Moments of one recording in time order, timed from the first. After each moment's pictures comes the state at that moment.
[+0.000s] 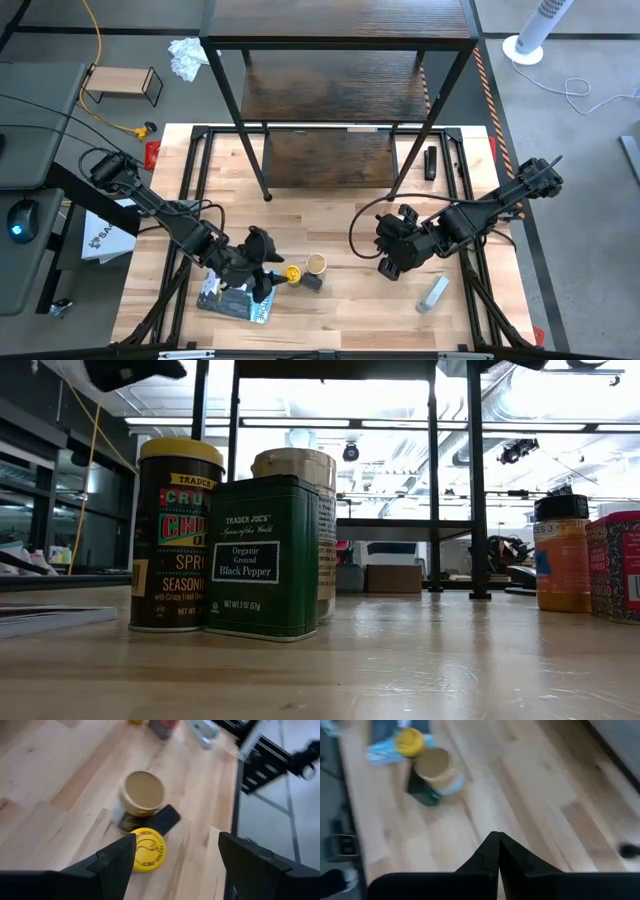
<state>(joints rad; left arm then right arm) -0.62 1.36 1.03 -0.43 -0.44 -0.91 0.50 1.43 1.34 -0.97 0.41 0.82</state>
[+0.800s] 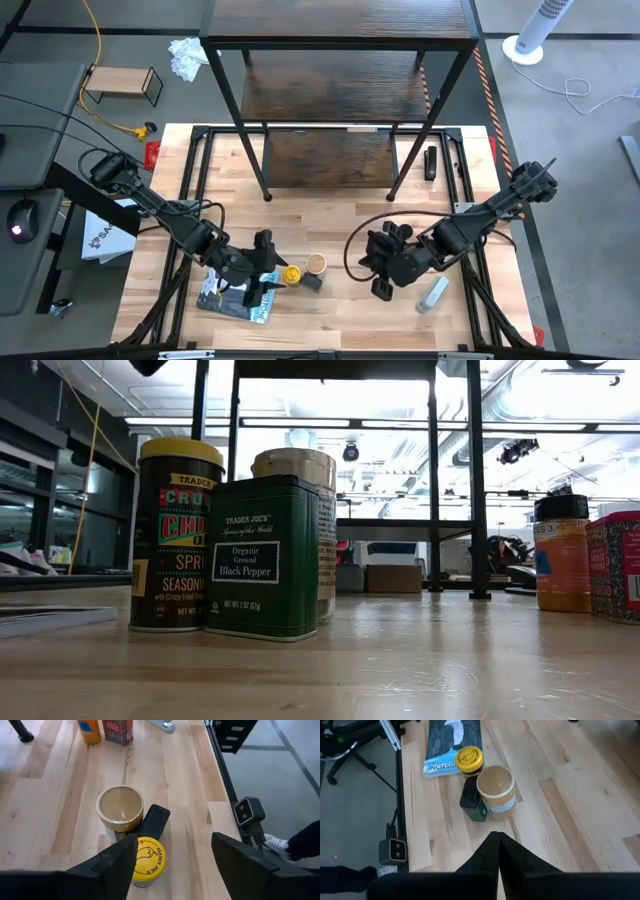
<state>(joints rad) -0.61 1.36 1.03 -0.39 -0.35 -0.44 0.56 1.50 1.34 -0.72 0.38 0.74</state>
